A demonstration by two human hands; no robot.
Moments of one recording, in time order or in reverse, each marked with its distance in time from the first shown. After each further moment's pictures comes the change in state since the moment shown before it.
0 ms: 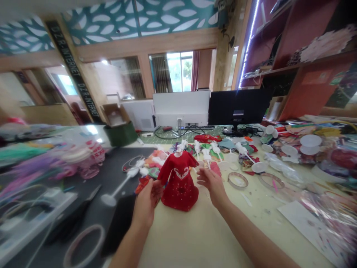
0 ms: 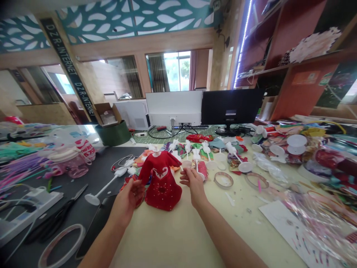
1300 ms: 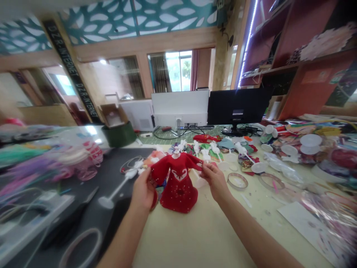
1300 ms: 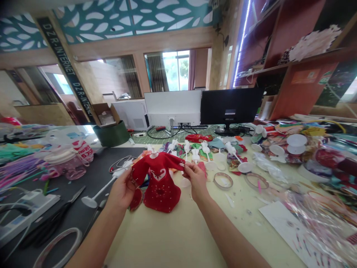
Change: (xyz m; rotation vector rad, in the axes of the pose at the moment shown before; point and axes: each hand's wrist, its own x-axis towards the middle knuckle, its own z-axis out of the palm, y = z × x) left_hand 0.016 0.038 0.041 -0.278 0.044 0.060; right_hand 0.014 -0.017 0.000 0.095 0.020 -0.037
